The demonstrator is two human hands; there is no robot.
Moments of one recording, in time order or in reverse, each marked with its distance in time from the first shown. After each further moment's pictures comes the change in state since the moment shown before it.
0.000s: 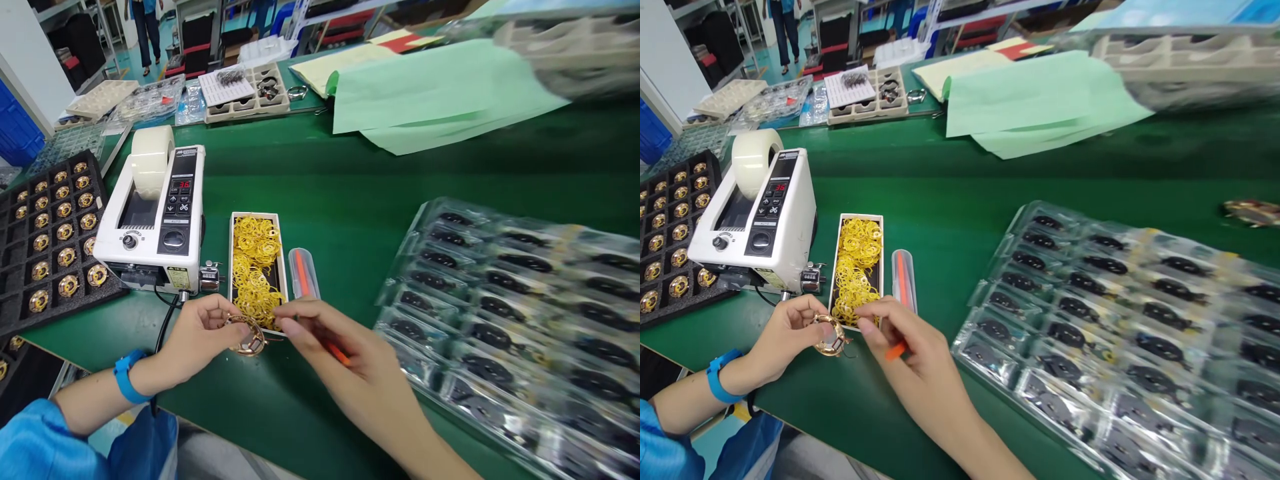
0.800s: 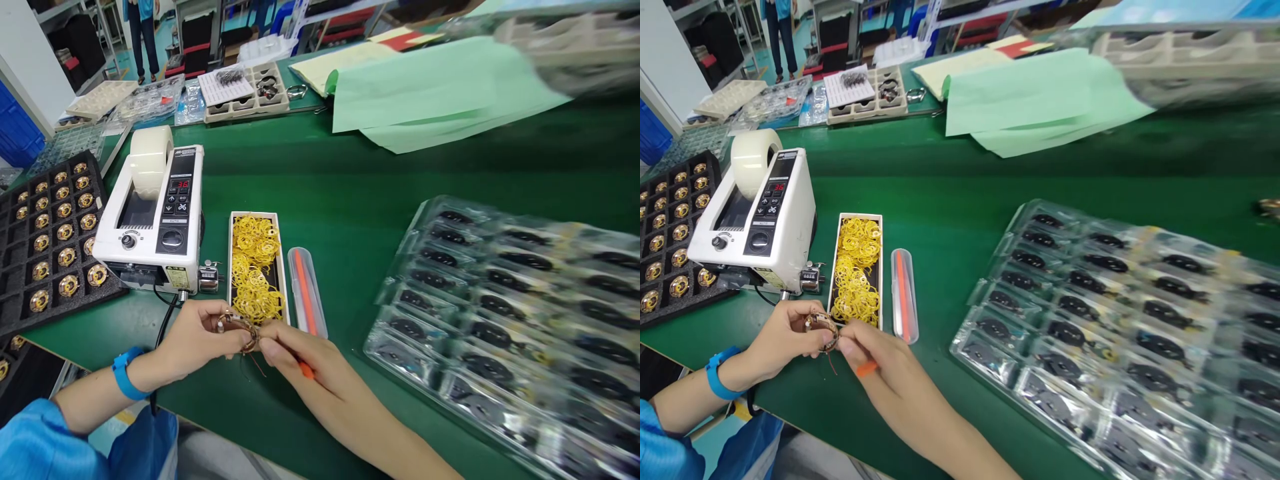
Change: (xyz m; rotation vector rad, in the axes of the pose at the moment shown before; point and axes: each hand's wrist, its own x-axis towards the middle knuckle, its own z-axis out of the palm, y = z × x) left_hand 0.000 0.005 -0.003 0.135 -0.084 -0.028; right_hand -0.004 -0.010 0.007 0.166 -0.397 0.232
